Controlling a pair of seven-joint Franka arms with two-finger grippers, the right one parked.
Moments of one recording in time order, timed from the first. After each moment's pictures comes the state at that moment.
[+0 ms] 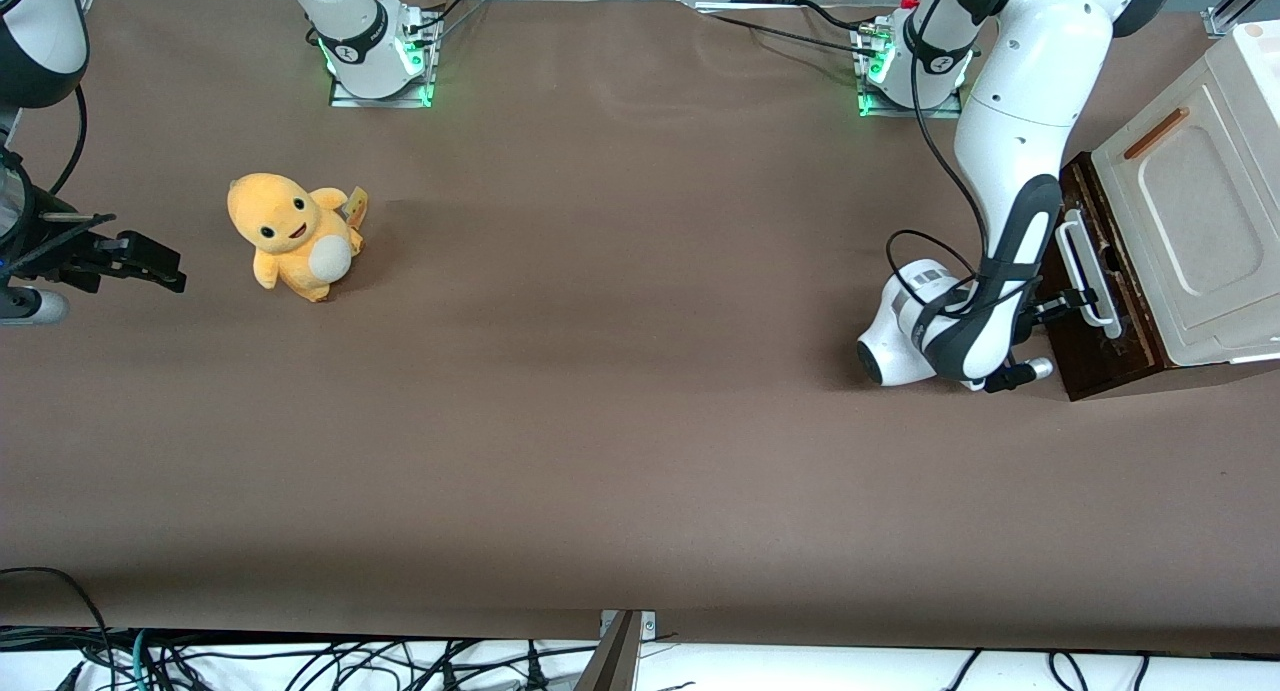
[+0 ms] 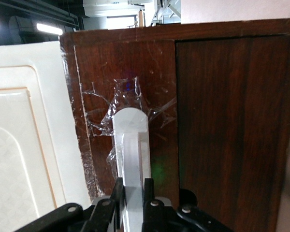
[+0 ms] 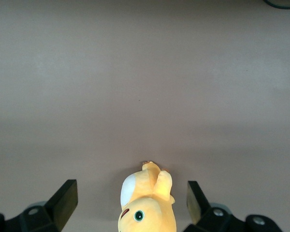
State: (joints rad) arm -0.22 0.79 -0.03 -1.72 1.08 1.27 -0.96
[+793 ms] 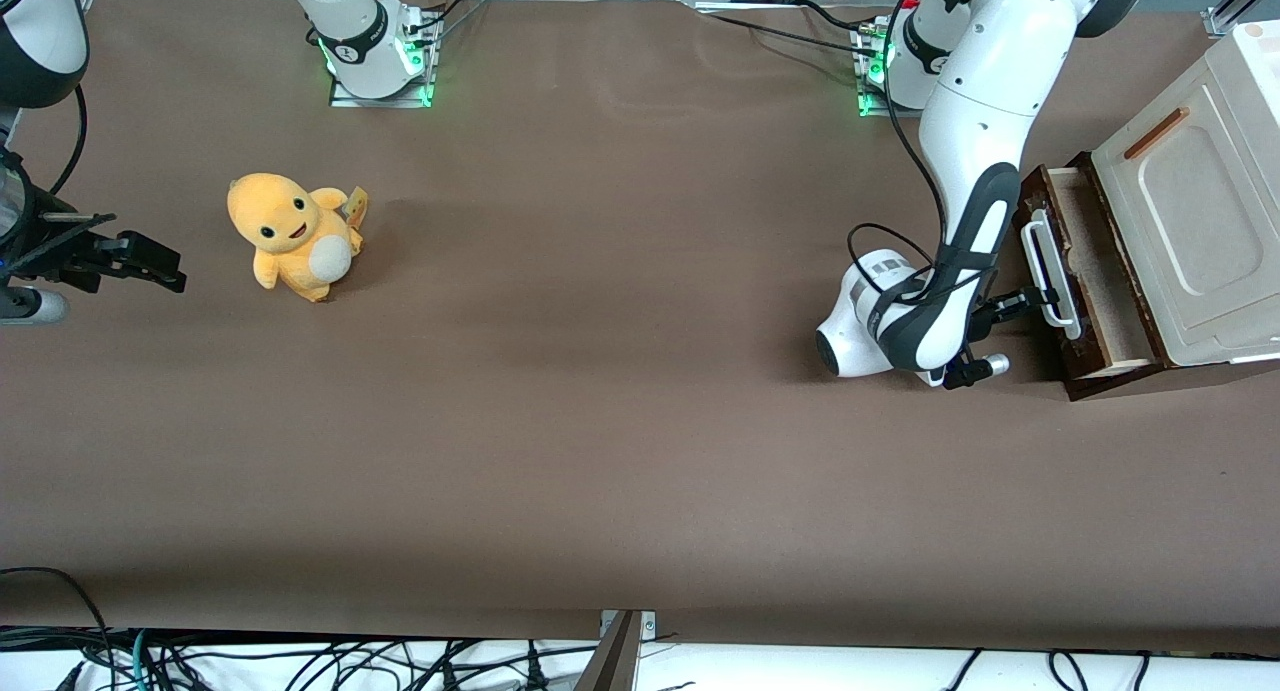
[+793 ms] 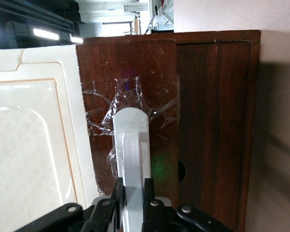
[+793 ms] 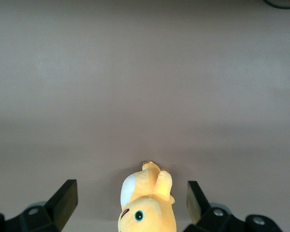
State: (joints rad) arm -0.30 0.79 -0.04 -1.68 1.02 1.23 -0.96
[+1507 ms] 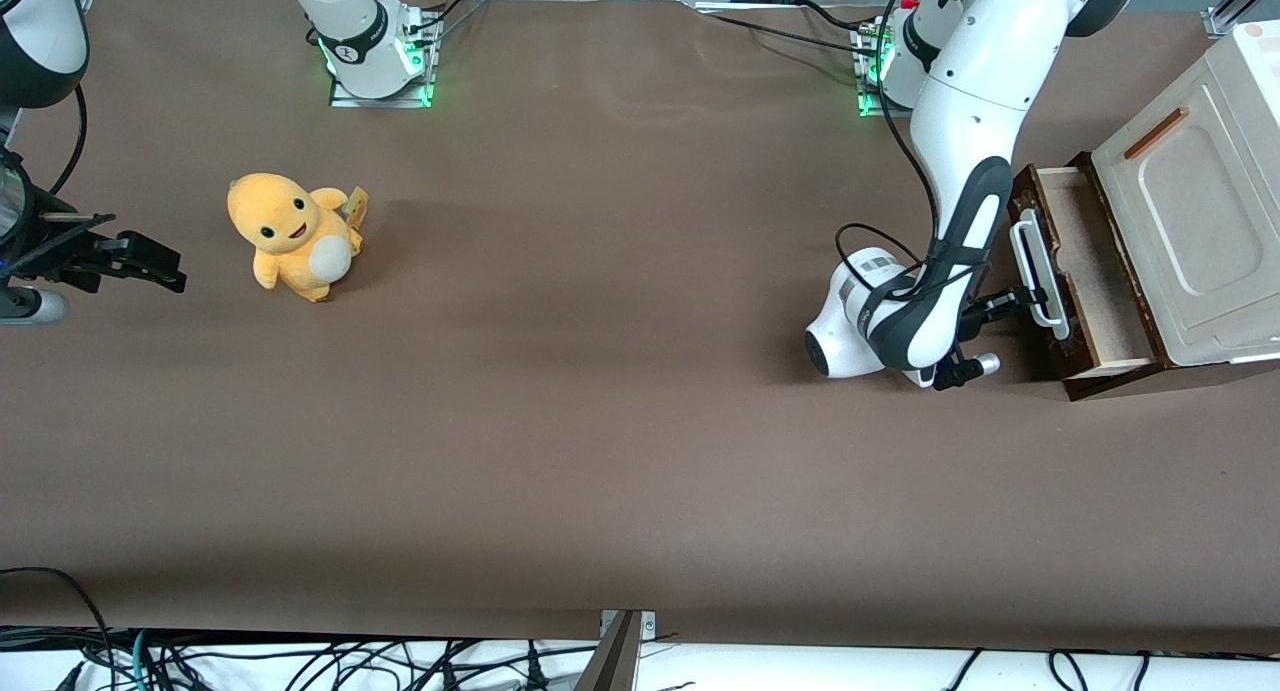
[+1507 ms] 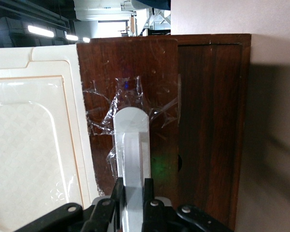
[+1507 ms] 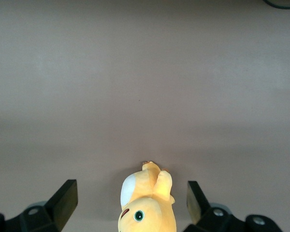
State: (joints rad) arm -0.33 0.79 -0.04 -1.65 0.98 1.22 -0.96
